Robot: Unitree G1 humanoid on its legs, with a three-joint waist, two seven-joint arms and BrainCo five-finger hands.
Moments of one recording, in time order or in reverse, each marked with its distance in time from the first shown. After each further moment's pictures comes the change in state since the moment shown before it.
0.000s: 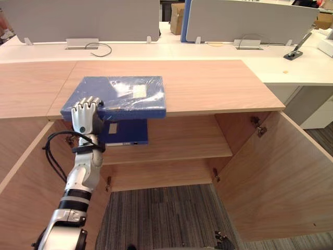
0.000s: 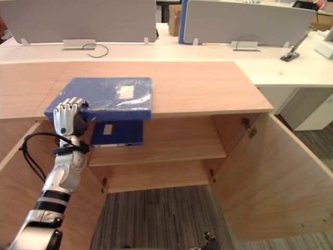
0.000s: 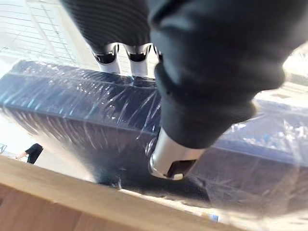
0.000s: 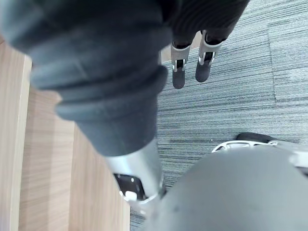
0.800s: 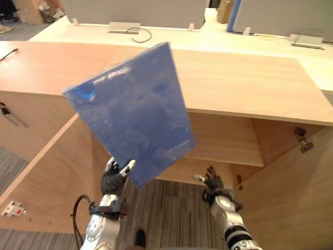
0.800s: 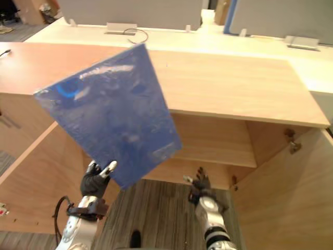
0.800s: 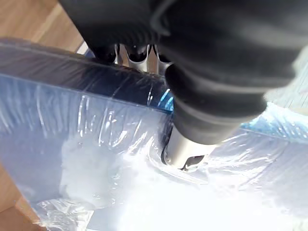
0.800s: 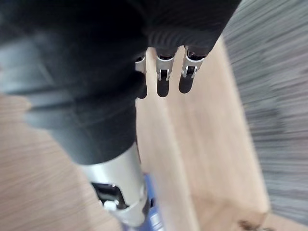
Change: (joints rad) left arm 0.754 -0.158 -0.182 -0.531 -1.656 -0.251 -0.472; right arm -0.283 0.119 -0.063 -0.468 0.436 0.051 -0.152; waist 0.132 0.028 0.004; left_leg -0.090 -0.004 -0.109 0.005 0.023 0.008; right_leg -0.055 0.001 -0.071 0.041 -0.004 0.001
